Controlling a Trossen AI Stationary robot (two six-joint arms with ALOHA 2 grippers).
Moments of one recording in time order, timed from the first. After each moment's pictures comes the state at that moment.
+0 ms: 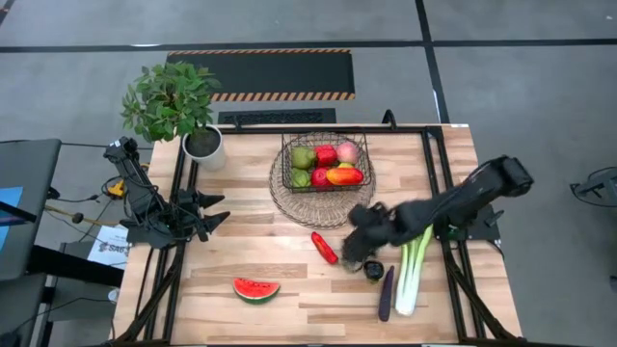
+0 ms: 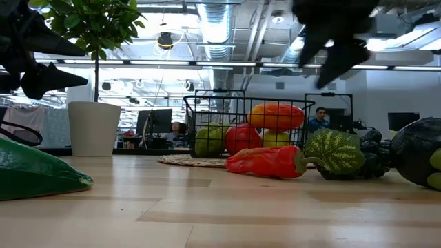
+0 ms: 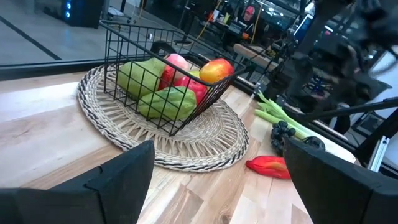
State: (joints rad) left arm -0.95 0.21 0.16 -0.52 -1.30 -0.99; right arm 0.35 1.50 1.14 -0.76 0.38 0.99
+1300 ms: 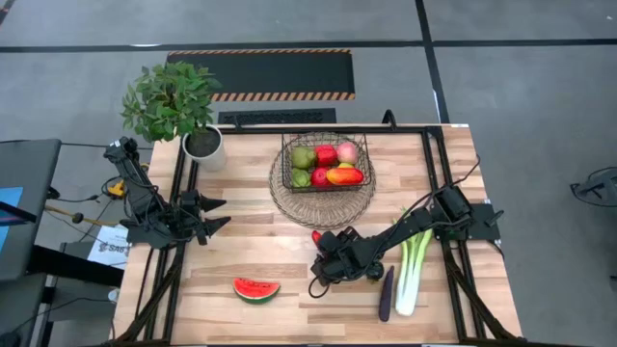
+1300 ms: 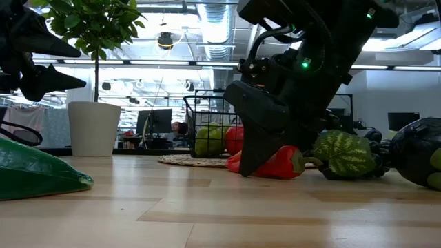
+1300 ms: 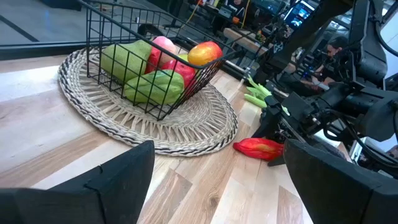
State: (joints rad) left arm -0.95 0.21 0.16 -0.51 -1.22 -0.99; right arm 0.41 2.06 1.29 -0.49 0.52 1.09
